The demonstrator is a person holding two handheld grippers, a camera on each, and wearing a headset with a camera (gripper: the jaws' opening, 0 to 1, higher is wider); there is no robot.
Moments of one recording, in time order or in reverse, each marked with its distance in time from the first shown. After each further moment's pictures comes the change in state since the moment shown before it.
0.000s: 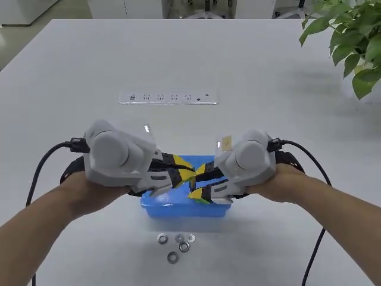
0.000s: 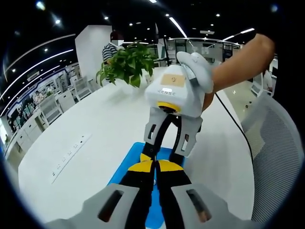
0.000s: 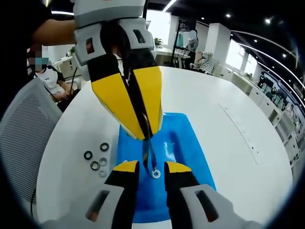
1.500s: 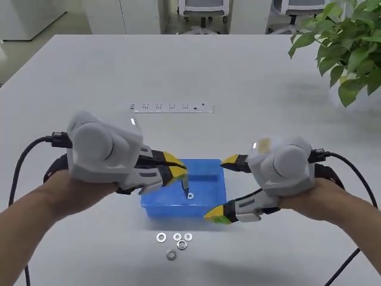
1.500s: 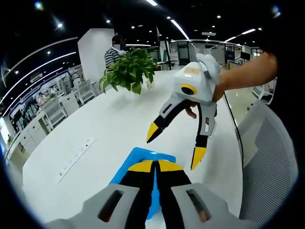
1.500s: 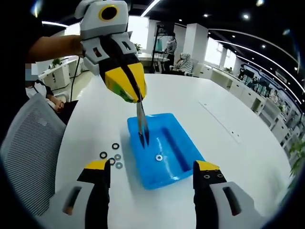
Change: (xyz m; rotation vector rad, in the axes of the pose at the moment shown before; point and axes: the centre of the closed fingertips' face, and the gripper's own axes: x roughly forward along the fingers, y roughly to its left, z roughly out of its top) left arm -0.038 -0.019 0.026 0.000 -0.017 0.031; right arm -0.070 0.021 -0.002 0.128 -0.040 -0.157
